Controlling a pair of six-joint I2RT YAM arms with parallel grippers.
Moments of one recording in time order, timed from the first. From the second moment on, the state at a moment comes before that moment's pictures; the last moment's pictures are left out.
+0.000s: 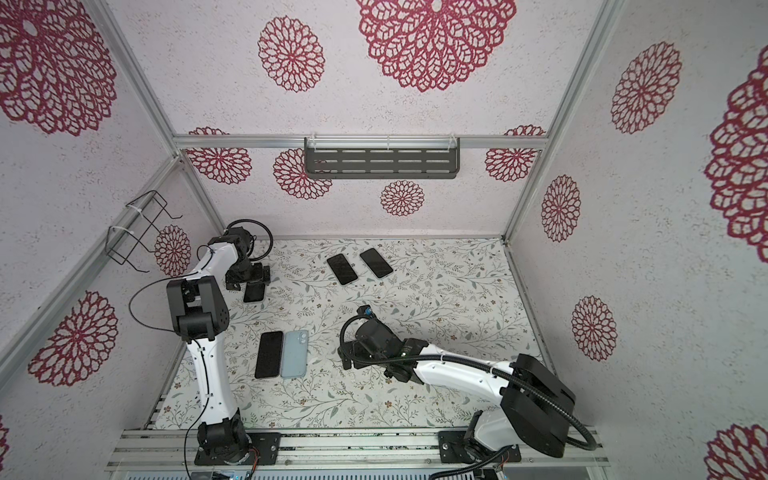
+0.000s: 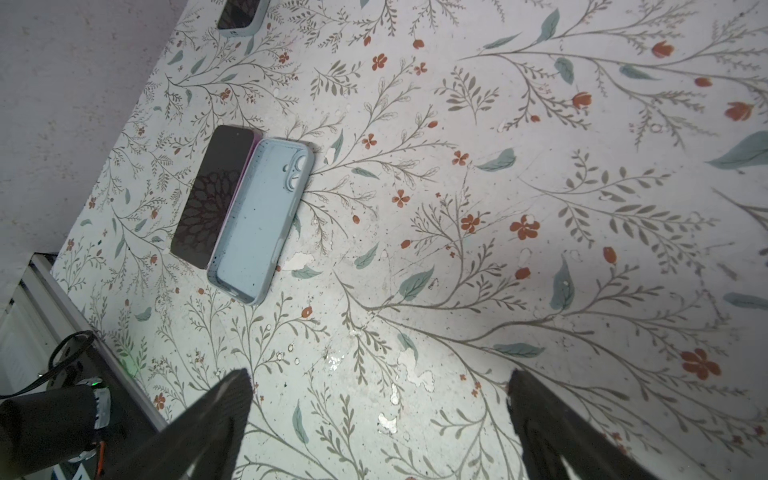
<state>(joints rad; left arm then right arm) 0.15 2.38 2.05 -1.06 -0.11 -0.10 1.04 1.40 0.84 -0.18 0.10 0.64</state>
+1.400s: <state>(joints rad) 0.09 2.29 1.86 -0.96 0.20 -0.25 0.79 1.93 1.22 0.17 -0.38 0.63</state>
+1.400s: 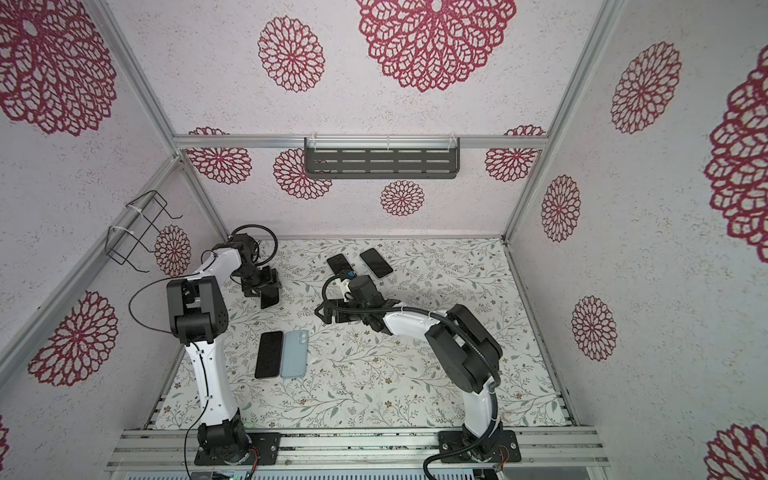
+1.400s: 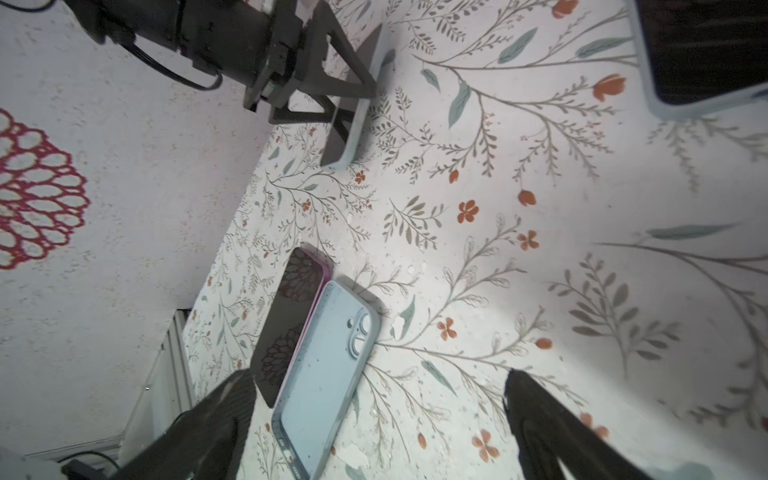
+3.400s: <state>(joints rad) -0.31 1.80 1.22 -0.41 0.46 -0.71 0.72 1.92 1.09 0.38 -0.37 0.79</state>
